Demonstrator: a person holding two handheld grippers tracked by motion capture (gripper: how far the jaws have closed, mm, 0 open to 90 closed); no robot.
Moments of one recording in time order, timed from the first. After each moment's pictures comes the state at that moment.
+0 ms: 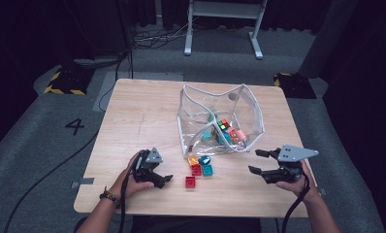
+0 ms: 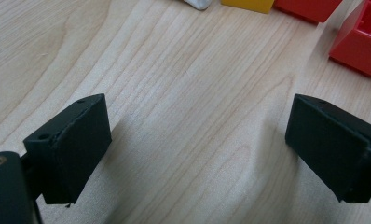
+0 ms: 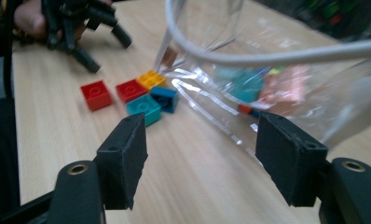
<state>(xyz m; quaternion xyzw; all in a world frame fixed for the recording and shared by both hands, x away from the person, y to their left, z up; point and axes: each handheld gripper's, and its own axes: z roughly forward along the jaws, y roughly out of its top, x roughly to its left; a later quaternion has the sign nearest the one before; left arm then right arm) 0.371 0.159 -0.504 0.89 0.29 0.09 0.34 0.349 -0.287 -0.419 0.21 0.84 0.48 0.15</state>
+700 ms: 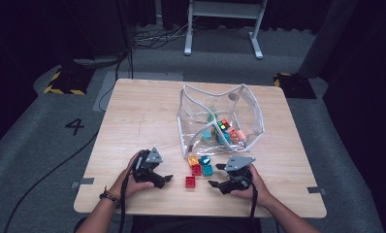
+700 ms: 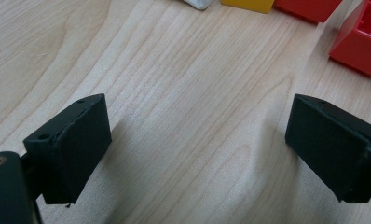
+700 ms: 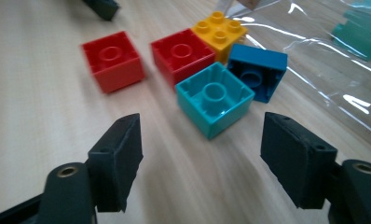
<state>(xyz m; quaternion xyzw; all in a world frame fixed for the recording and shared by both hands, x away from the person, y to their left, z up) 0.371 0.159 -0.504 0.89 0.29 0.09 0.34 0.359 -0.174 -0.498 0.21 0.88 0.41 0.09</state>
